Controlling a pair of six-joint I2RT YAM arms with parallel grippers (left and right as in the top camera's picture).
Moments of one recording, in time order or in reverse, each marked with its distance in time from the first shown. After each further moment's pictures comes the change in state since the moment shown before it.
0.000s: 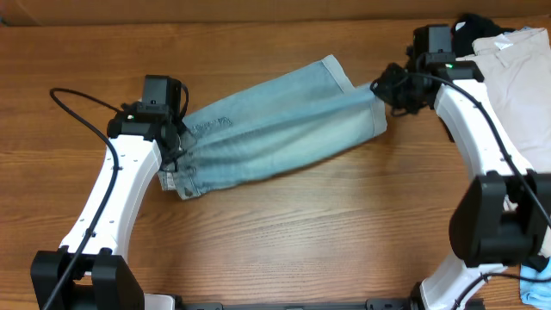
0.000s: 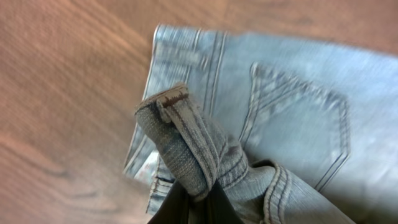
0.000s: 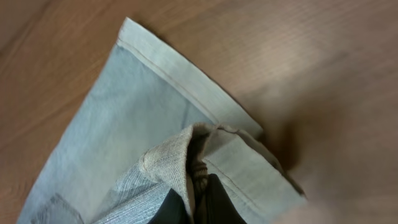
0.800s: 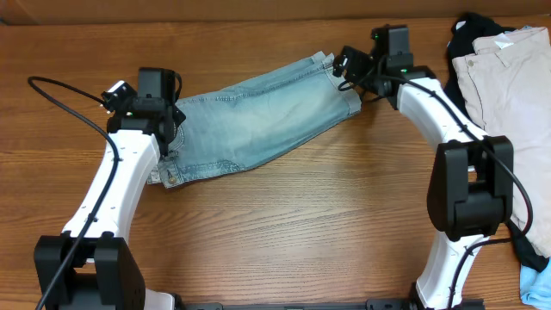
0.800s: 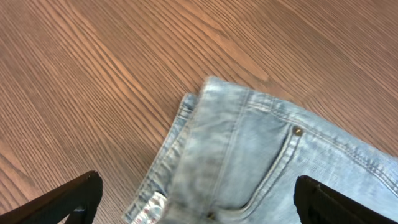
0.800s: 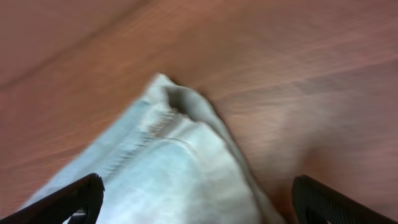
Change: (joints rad) left arm 0.031 0.051 -0.003 0.174 -0.269 -0.057; right arm 0.089 0.171 0.006 0.356 0.053 -0.026
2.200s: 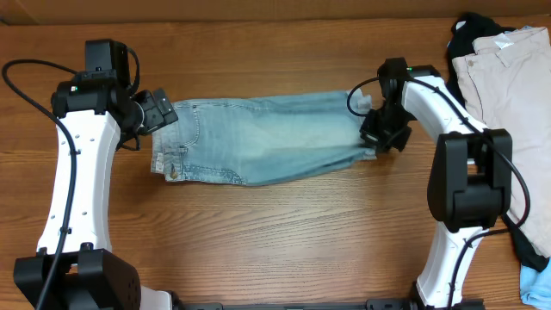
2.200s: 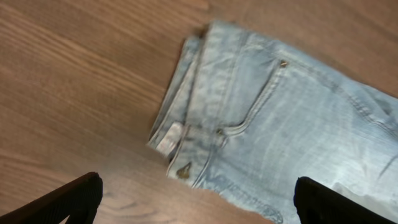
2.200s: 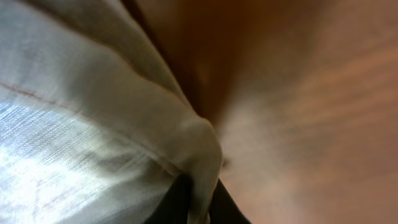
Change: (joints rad) left arm 0.139 0.017 0.322 -0.412 0.451 0.380; right arm -0.033 0.060 0.023 -0.773 0.050 0.064
